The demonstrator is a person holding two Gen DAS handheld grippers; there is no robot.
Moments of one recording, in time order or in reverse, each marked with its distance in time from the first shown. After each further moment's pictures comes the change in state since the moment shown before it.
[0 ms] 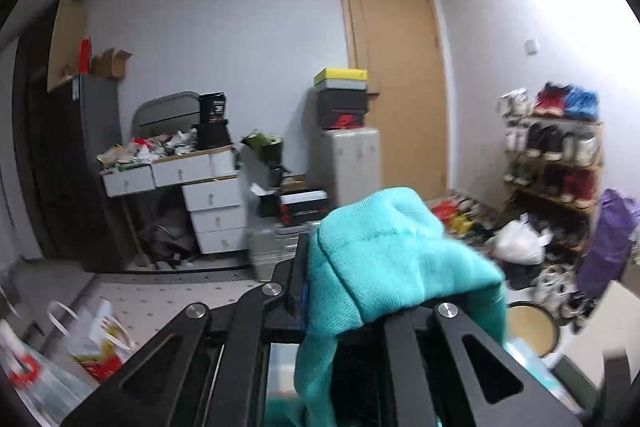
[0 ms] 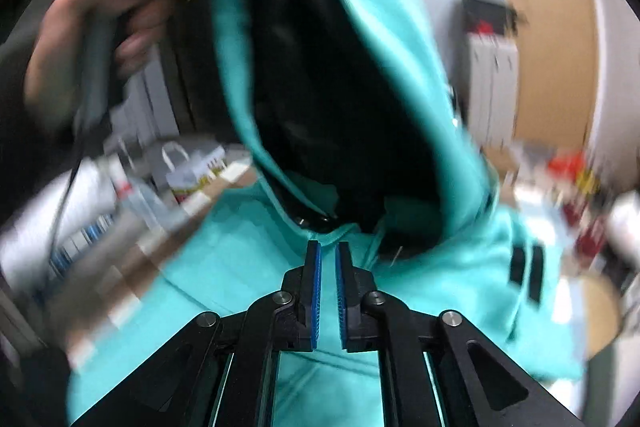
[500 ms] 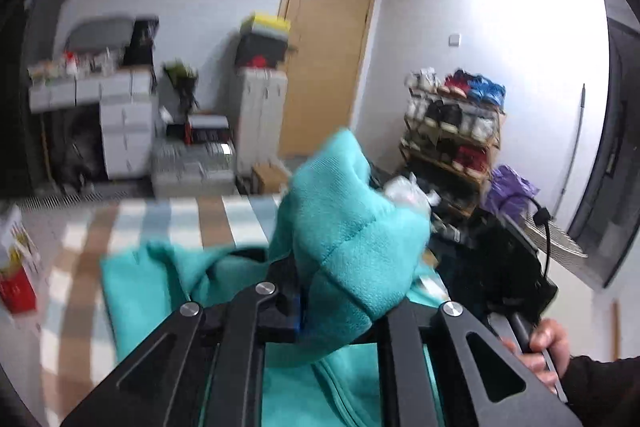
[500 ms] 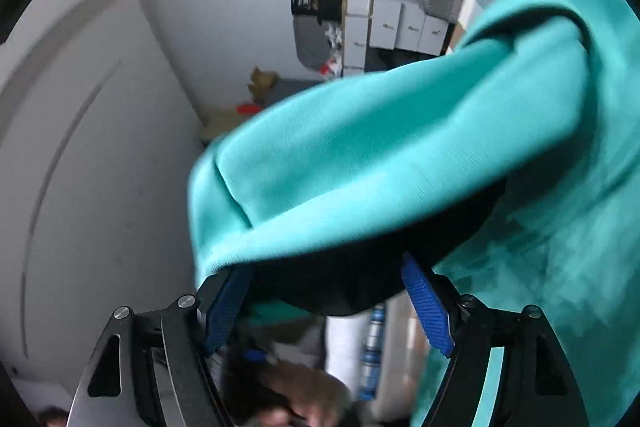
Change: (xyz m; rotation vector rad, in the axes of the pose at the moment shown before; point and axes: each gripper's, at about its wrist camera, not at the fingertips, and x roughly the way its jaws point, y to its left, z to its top) left arm -0.054 -0.009 -0.121 -0.145 0.193 -0.398; right arm 0.017 -0.078 -0.081 1.003 -0.017 0.837
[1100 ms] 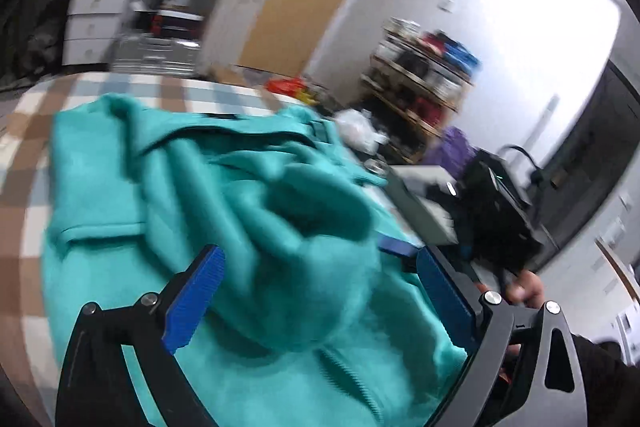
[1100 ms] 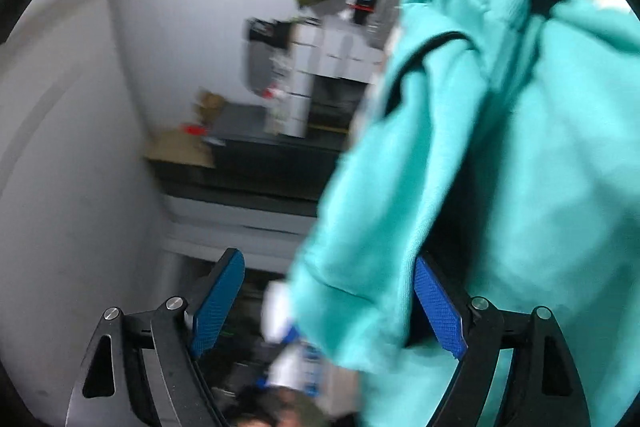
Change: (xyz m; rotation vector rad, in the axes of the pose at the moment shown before) left arm -0.006 0.003 -0.025 -0.218 0.244 -0.191; right arm -0.050 0.018 -0.036 -0.101 -0.071 -0.397
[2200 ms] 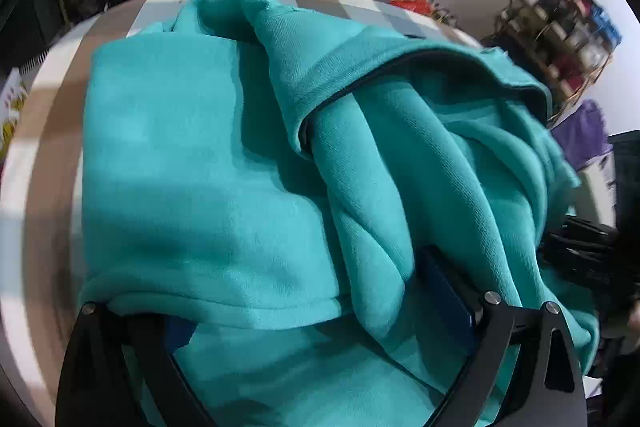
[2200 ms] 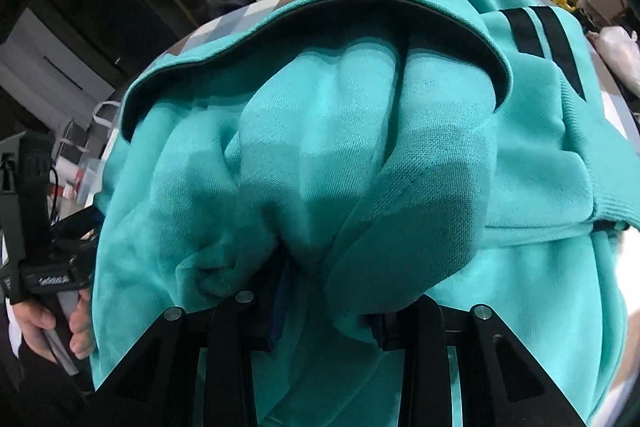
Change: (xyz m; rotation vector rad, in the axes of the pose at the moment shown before) left arm 0.168 0.113 0.083 -0.081 0.365 0.393; right arm 0.208 0.015 0.102 -0.512 0.257 -0.771
